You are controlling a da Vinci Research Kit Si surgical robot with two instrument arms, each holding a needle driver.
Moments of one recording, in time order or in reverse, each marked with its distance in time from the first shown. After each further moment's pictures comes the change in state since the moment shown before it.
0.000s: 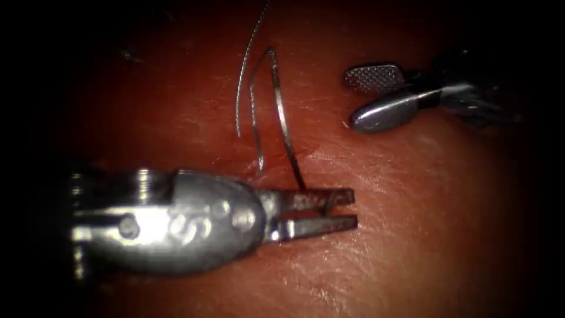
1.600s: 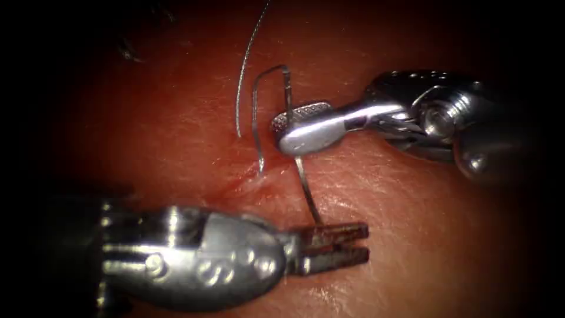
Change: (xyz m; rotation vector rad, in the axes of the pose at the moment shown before) right arm -0.001 0.000 0.006 0.125 0.061 0.154; left arm 0.000 0.002 0.001 0.003 -0.019 0.124
